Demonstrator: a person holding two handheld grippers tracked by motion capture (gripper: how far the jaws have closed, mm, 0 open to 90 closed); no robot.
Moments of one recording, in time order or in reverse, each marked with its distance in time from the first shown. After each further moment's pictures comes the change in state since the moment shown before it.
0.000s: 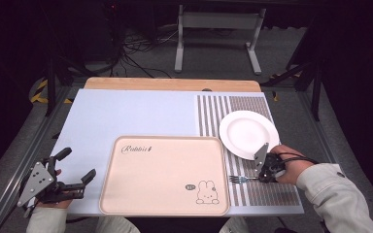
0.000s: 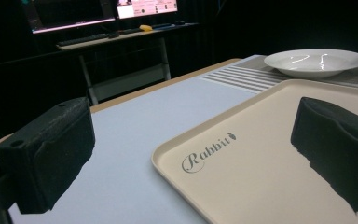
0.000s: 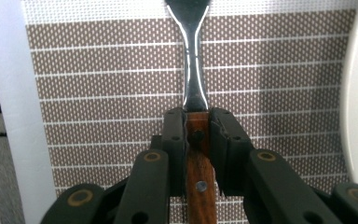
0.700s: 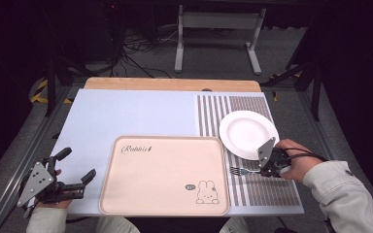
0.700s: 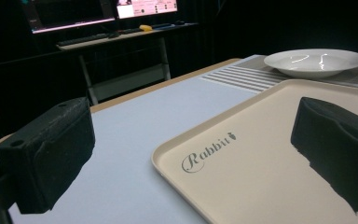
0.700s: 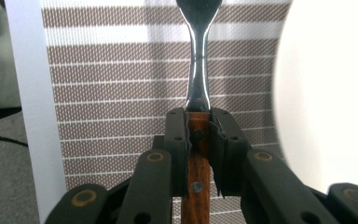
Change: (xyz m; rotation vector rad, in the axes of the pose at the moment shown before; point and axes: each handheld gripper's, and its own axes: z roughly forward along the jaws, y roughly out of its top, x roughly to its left) left arm 0.000 0.000 0.000 0.000 0.000 0.002; right arm 0.002 0.002 -0.034 -0.057 -0.074 -0.009
